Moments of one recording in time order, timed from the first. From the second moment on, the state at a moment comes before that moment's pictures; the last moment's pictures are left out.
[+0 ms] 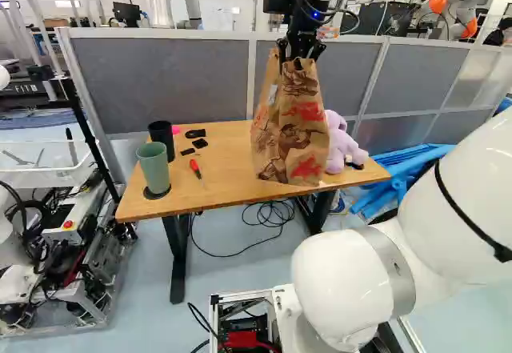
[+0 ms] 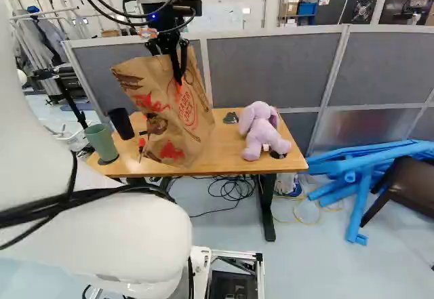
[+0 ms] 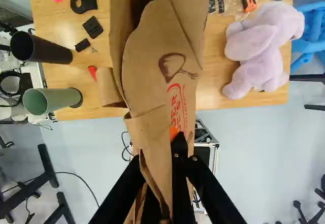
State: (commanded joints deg) arm 2.8 13.4 -66.9 1.2 -69.8 2.6
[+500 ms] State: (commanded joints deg) arm 2.8 12.7 -67.5 1.2 -69.8 2.6
